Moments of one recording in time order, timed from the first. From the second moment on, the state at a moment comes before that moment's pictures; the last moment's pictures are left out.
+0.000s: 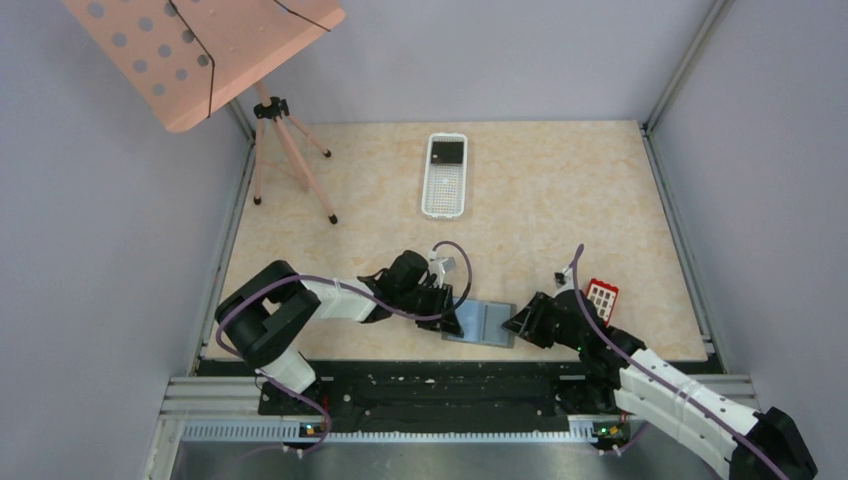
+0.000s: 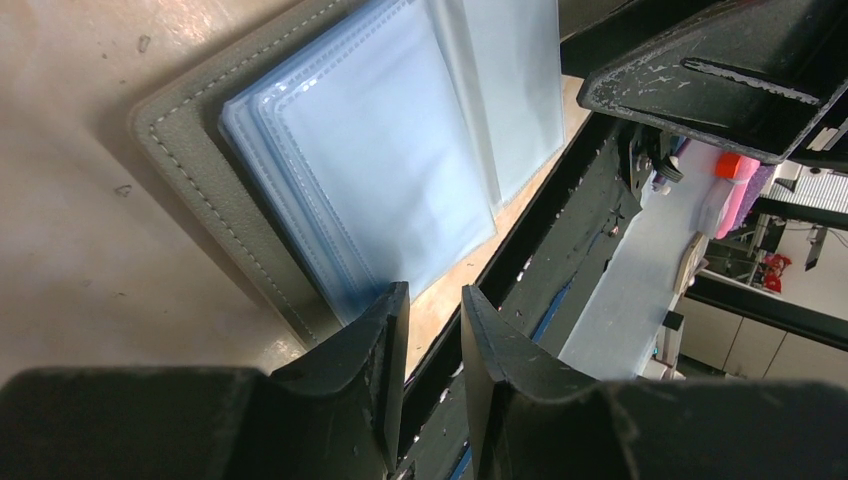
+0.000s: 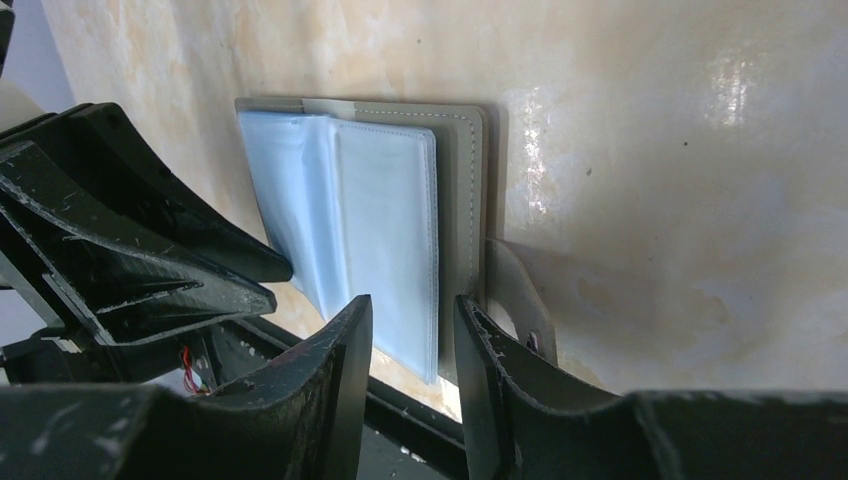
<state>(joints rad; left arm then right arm) -0.82 1.61 0.59 0.25 0.60 -0.72 0.66 0.58 0.10 -0.20 -0.08 1.06</state>
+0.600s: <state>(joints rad) -0.83 1.61 0.59 0.25 0.60 -0.74 0.66 0.61 0.11 -0.12 -0.11 1.06</state>
